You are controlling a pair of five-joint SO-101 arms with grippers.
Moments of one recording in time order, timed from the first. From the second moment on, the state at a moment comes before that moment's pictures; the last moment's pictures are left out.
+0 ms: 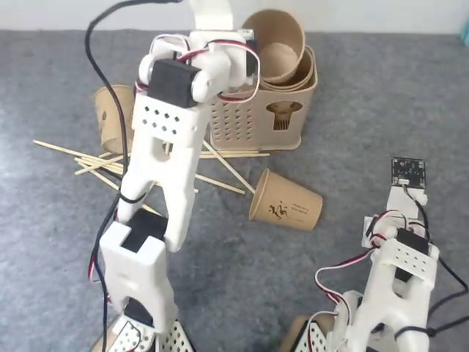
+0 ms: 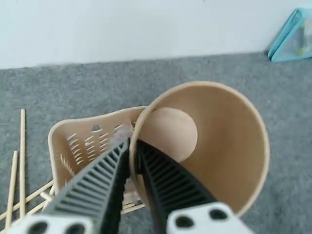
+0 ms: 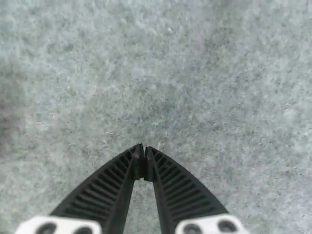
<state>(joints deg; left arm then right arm) 15.4 21.8 -59.5 88.3 18.7 23.9 -41.4 72.4 42.1 18.3</state>
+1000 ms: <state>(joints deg) 15.3 25.6 -69.7 92.1 19.6 23.9 -41.4 72.4 42.1 18.3</state>
